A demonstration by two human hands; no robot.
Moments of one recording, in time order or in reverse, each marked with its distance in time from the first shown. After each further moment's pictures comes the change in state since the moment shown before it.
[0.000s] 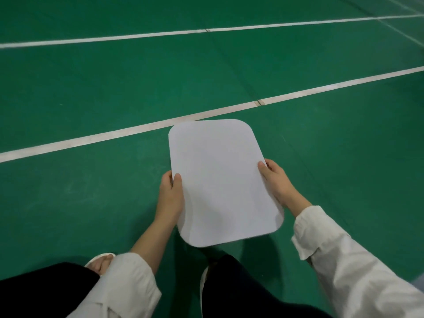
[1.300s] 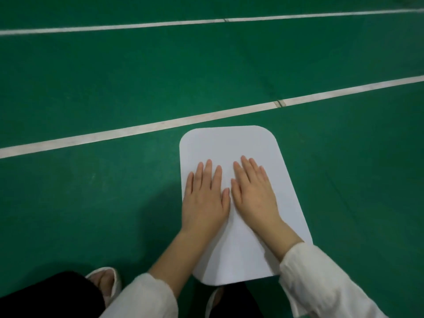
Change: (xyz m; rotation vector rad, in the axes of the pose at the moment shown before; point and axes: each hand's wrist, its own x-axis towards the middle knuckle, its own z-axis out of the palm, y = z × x) left_hand 0.016 0.008 0.039 1.120 -0.070 0.565; right_hand 0.007 -0.015 0.090 -1.094 0.041 -0.487
